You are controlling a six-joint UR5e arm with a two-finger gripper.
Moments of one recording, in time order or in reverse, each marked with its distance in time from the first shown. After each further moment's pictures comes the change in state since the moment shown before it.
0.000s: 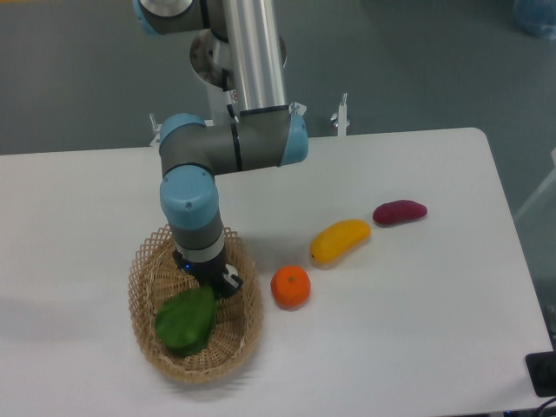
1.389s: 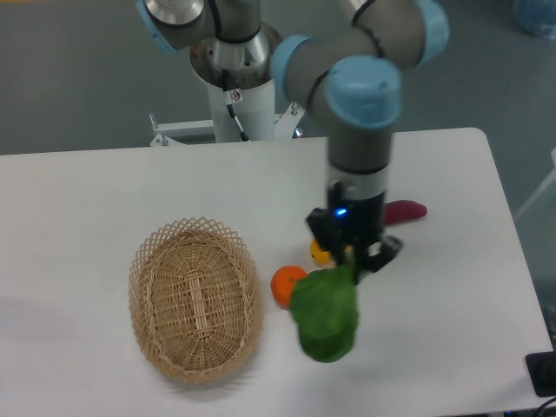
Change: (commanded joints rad) arm 0.462 0.130 0.325 -0.267 -0.196 0.452
